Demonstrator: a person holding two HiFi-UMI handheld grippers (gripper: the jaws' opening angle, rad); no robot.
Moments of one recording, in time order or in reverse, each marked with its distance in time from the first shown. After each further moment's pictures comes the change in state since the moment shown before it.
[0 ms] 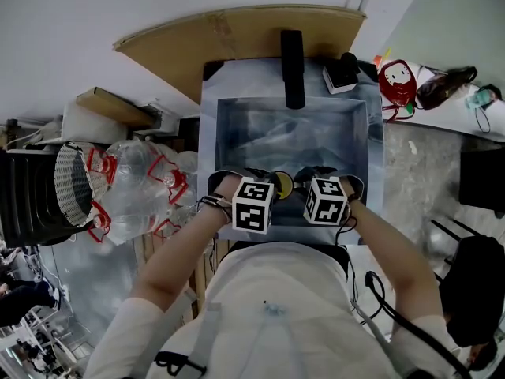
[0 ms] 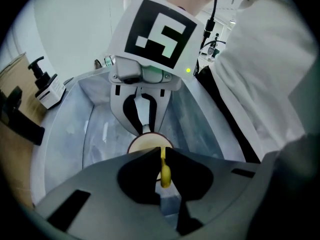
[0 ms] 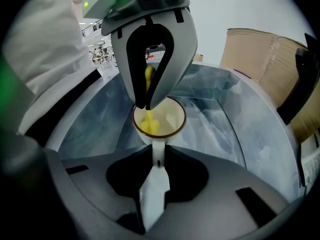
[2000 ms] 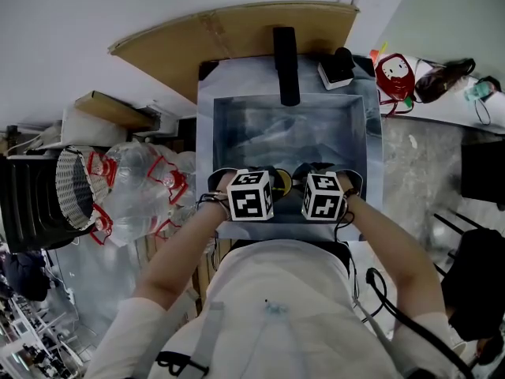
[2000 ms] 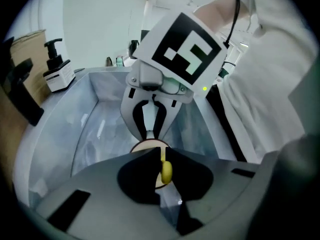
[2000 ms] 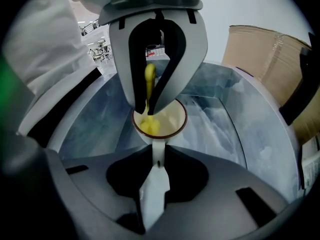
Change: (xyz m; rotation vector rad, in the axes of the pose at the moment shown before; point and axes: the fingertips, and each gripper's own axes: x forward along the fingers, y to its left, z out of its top) left arm -0.003 0.009 0.012 -0.159 -0.100 -0.045; right arm 0.000 0.000 -0.002 -0.005 0.032 0.019
